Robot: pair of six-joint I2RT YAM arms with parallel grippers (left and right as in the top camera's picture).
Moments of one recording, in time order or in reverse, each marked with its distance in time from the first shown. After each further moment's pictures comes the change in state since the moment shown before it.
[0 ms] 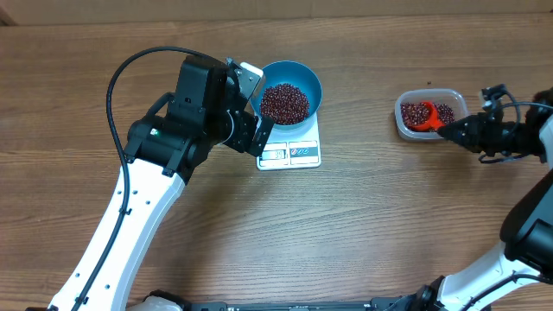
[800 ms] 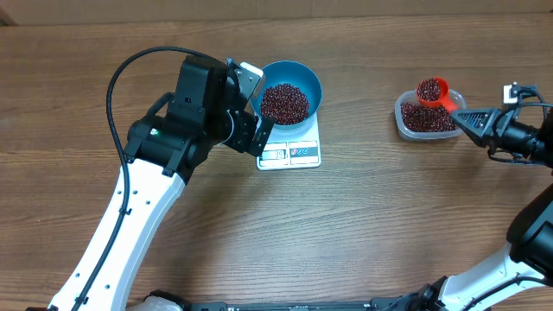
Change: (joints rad) left arm 0.000 0.000 0.000 0.000 0.000 0.000; right arm -0.065 0.000 0.000 -0.110 -0.411 0.003
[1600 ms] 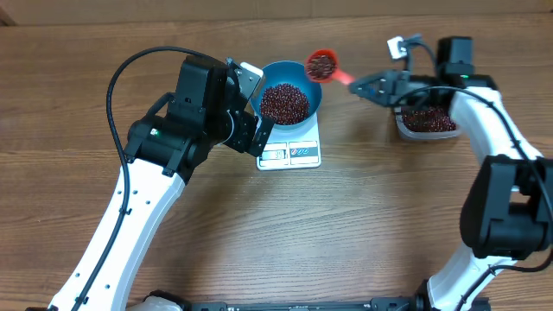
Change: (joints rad) left arm 0.000 0.000 0.000 -0.001 0.002 0.000; right arm 0.576 0.000 0.016 0.767 -0.103 0.521
